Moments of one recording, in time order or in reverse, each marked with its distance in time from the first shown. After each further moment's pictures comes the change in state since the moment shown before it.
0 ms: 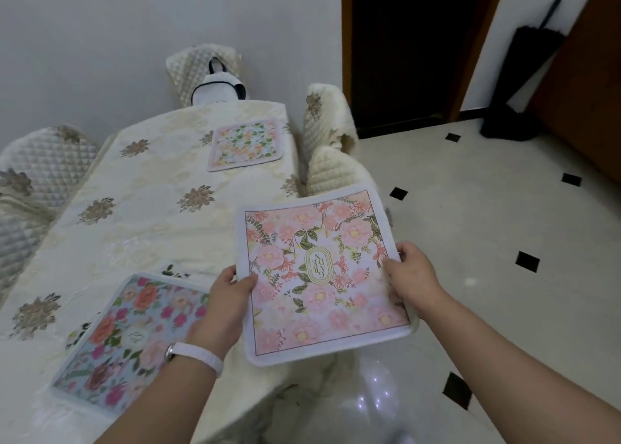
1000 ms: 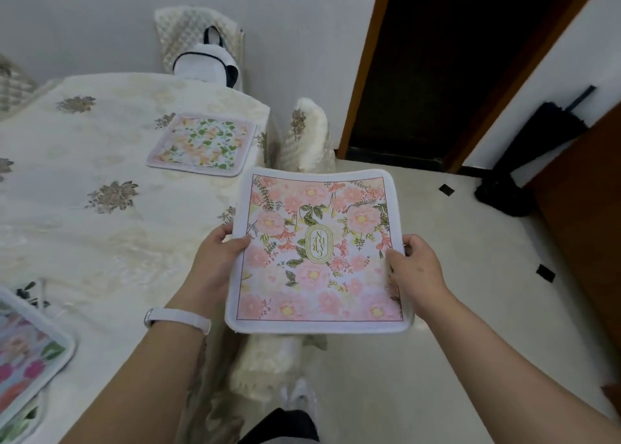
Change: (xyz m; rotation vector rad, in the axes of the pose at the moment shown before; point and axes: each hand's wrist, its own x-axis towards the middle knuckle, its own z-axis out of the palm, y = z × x) left_hand 0.142 0.121 0.210 -0.359 -0.002 -0.023; right_hand 0.261 -0.089 -0.123 -0.183 -0.002 -0.147
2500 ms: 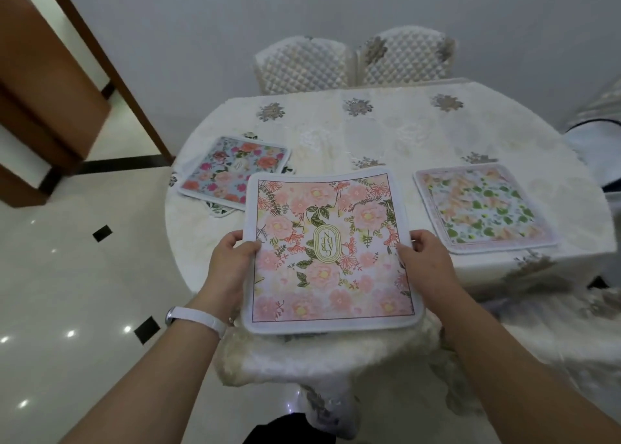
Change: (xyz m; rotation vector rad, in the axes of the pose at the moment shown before) left_hand -0.050 -0.010 0.033 -0.461 1.416 0.053; right_hand 0.177 -0.165 0.243 -0.292 -1.276 -0.622
